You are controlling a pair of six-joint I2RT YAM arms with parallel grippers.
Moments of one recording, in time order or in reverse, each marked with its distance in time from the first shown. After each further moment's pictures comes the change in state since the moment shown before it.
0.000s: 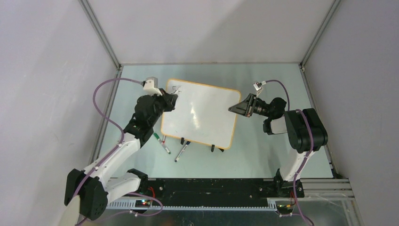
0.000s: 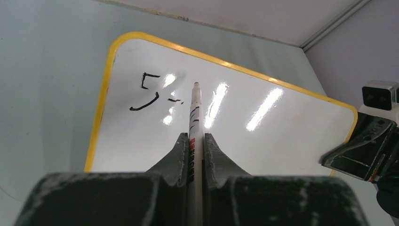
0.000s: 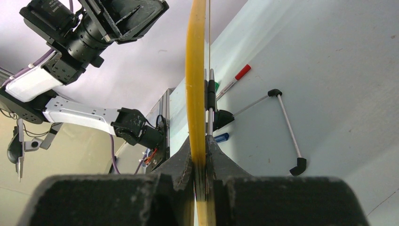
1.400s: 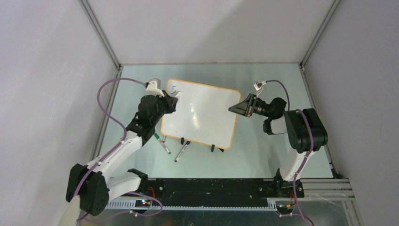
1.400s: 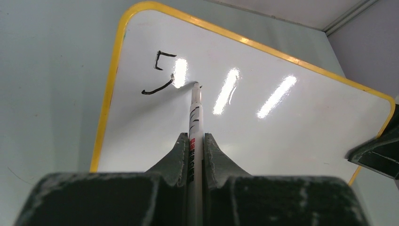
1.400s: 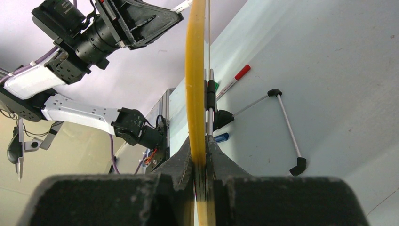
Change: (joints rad) left arm 0.000 0.054 -0.001 -0.038 -0.004 0.009; right arm -0.001 0.000 -0.001 0.000 0.001 0.000
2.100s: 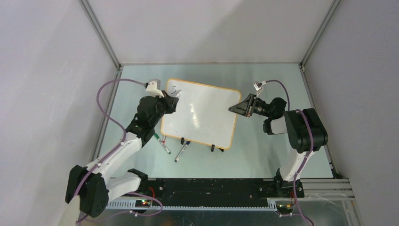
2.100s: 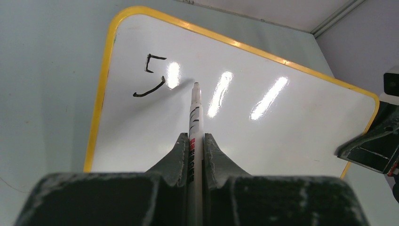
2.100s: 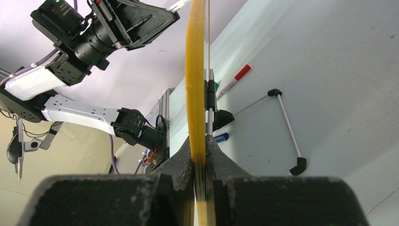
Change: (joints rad) left arm 0.000 -0.021 -0.023 0.035 0.022 0.000; right arm 0.000 0.000 0.000 0.000 0.000 -0.001
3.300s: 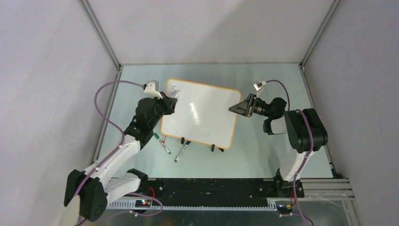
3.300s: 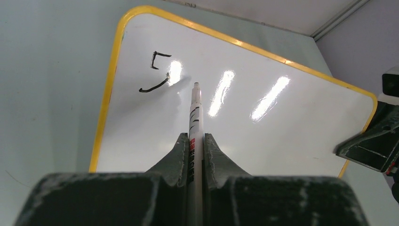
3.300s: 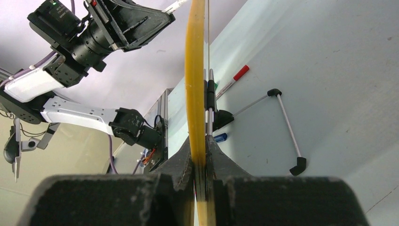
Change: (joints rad) left arm 0.000 -0.040 -0.015 -0.009 -0.014 0.000; right arm -0.002 0.000 0.000 0.000 0.000 -0.012
